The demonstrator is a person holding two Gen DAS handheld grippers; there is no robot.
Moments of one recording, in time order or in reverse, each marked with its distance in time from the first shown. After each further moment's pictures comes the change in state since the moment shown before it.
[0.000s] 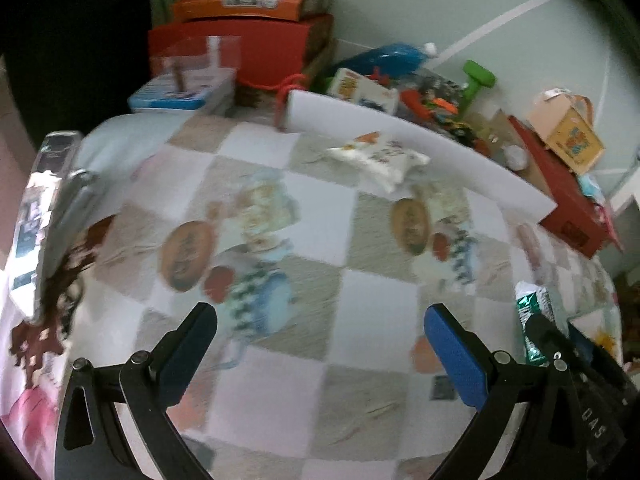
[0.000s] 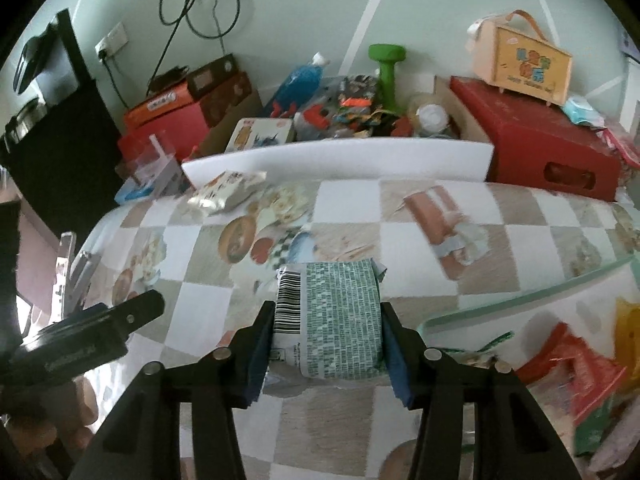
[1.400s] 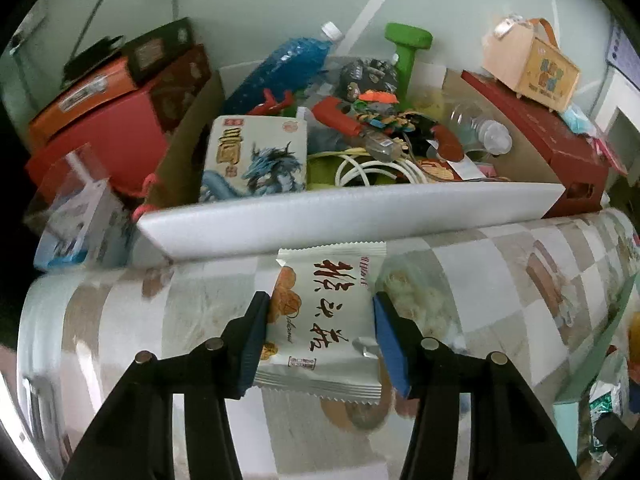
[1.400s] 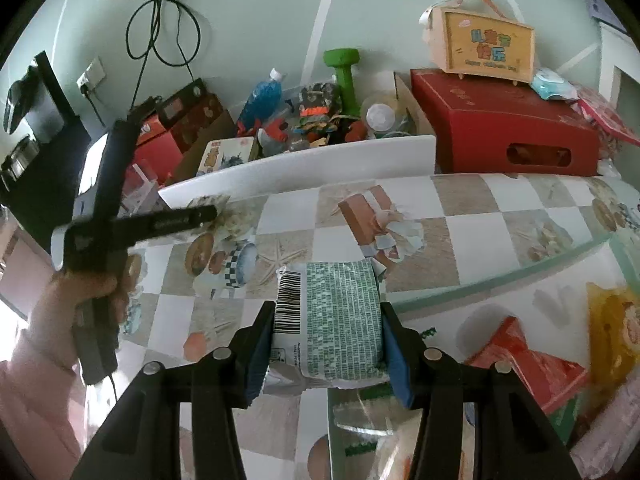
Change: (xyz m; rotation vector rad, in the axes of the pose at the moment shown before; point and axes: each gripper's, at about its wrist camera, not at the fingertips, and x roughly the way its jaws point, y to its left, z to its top) left arm 0.075 -0.082 0.086 0.349 -0.017 -0.004; right arm -0.024 -0.058 -0.002 0.094 -0.015 0.020
